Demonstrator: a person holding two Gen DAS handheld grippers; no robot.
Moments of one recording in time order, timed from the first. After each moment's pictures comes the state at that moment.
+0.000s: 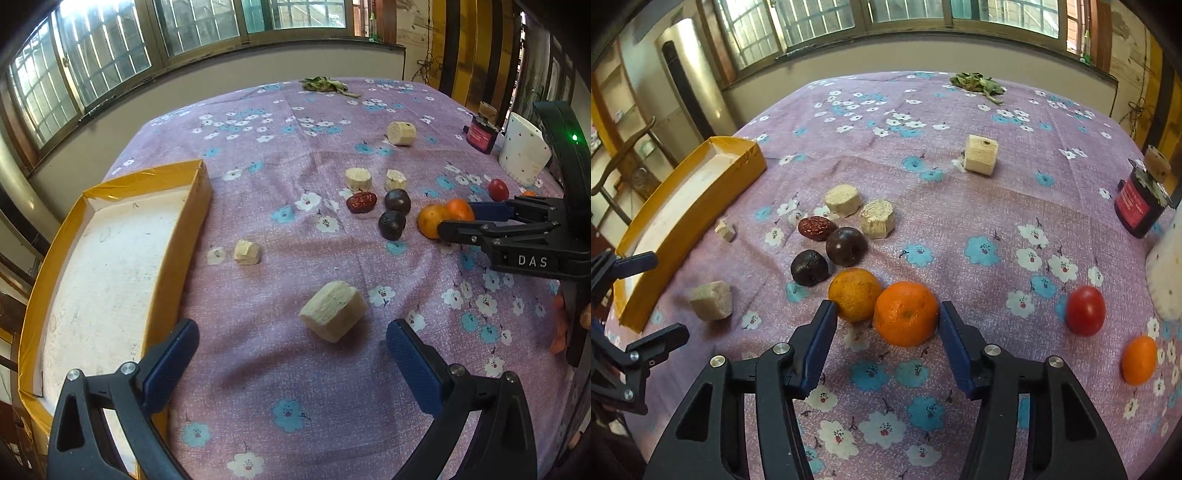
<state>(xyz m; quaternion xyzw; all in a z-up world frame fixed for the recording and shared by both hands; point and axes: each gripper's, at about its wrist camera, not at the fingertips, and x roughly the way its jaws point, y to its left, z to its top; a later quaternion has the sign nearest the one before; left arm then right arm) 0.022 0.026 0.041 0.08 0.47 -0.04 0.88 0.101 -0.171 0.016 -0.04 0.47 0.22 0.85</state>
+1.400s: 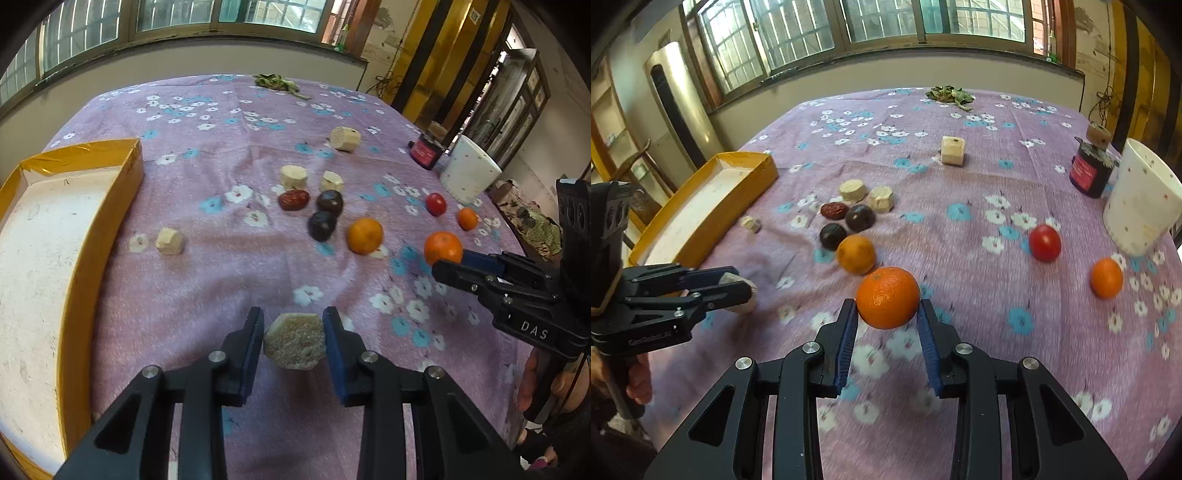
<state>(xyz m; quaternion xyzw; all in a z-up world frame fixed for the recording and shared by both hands) 0.024 0.027 0.031 -0.03 0.48 -0.17 0.86 0.031 -0.184 0.039 0.00 0.45 0.18 0.88</state>
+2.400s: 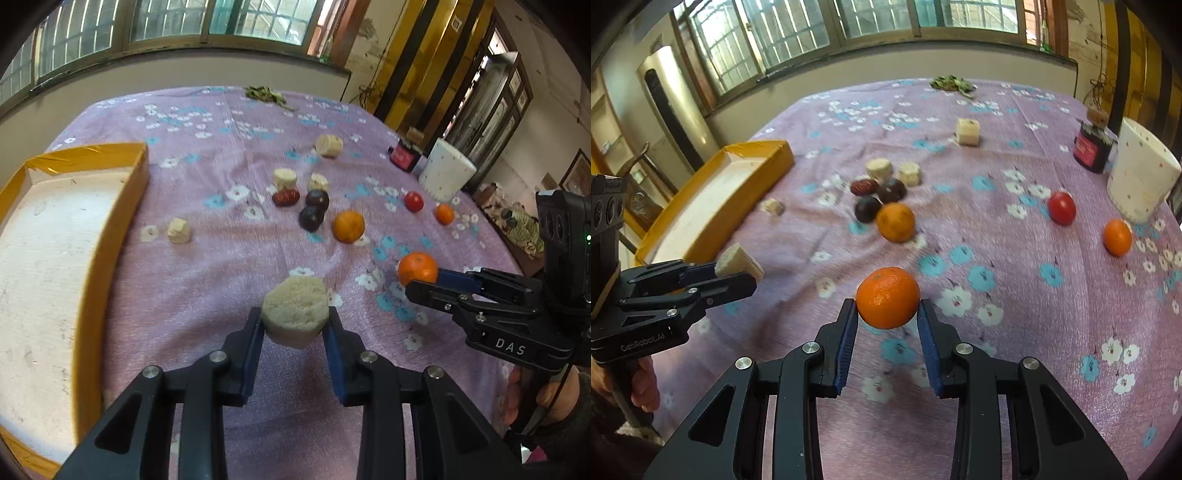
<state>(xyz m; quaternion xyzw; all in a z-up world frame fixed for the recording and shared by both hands) -0.003 0.051 0.043 -0.05 0.45 -0.20 0.87 0.002 -0.154 0.040 0.02 0.46 0.17 0.87</state>
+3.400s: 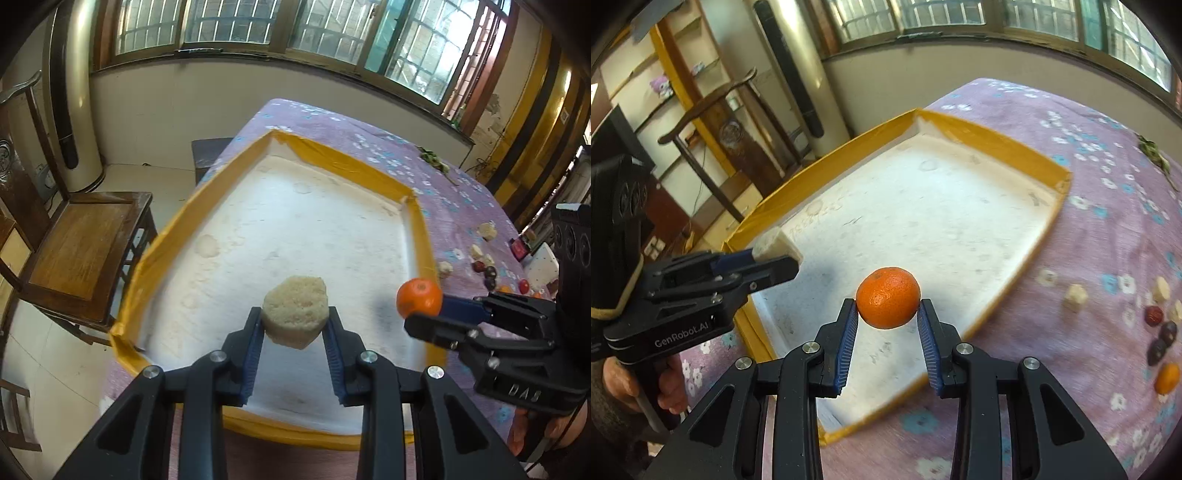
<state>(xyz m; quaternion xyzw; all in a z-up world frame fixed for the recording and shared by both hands) -0.026 0.282 0.042 -0.13 0.43 0.01 0.89 0.031 0.120 0.046 -0.07 0.47 0.37 0.80</state>
